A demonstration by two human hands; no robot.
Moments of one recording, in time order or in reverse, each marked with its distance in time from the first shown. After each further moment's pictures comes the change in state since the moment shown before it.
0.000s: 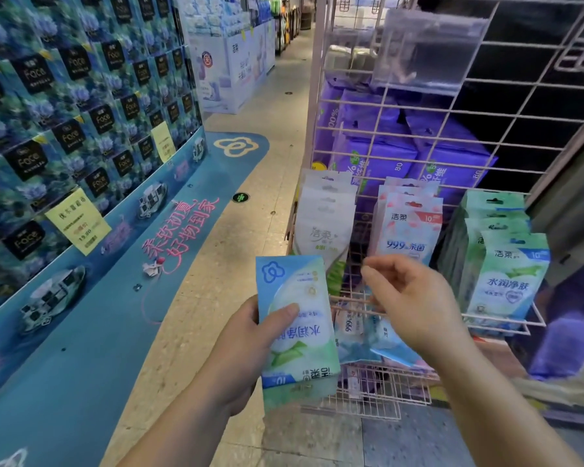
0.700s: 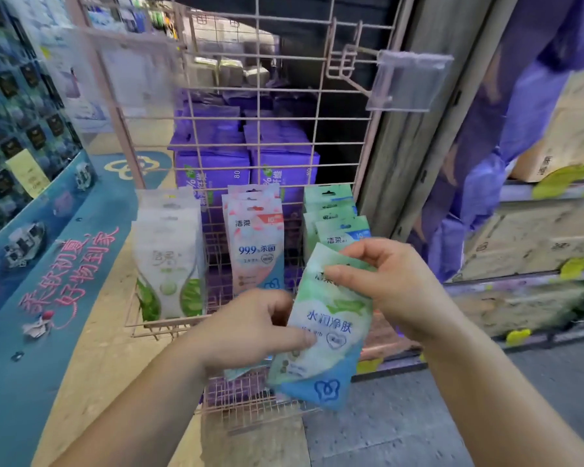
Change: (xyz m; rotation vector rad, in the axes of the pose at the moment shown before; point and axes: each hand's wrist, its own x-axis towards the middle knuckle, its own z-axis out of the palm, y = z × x) left_hand 0.041 0.003 0.147 0.790 -0.671 0.176; right_hand -0.014 0.047 -0.139 0.383 0.080 -0.022
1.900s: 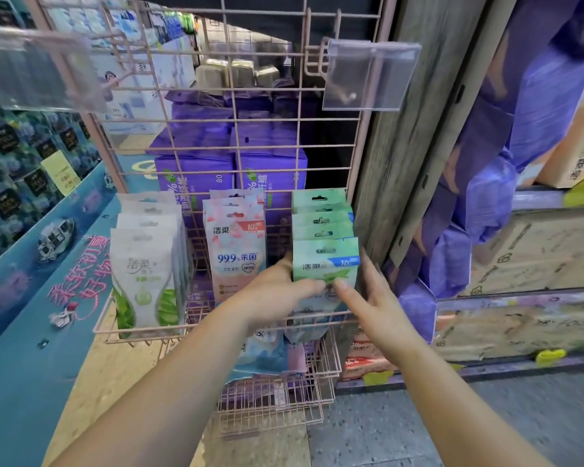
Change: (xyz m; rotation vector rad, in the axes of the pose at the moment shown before) left_hand 0.096 0.010 0.027 0.061 0.227 -0.184; right_hand 0.044 0.107 -0.042 -0.267 -0.026 -0.046
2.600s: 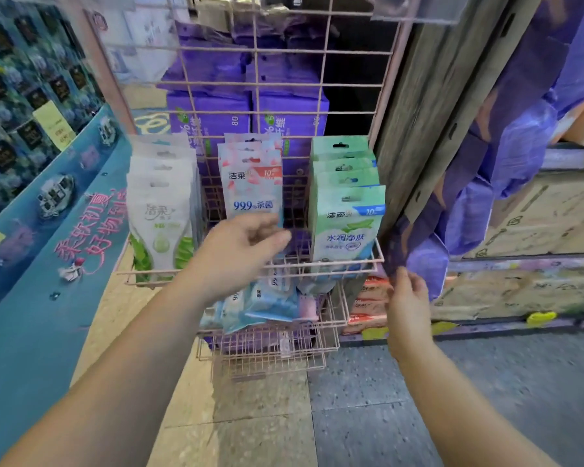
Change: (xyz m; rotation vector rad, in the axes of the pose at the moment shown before) left_hand -0.064 -0.018 -0.039 -0.003 0.228 0.087; right_hand -0.043 0.039 0.027 0.394 0.567 0.504
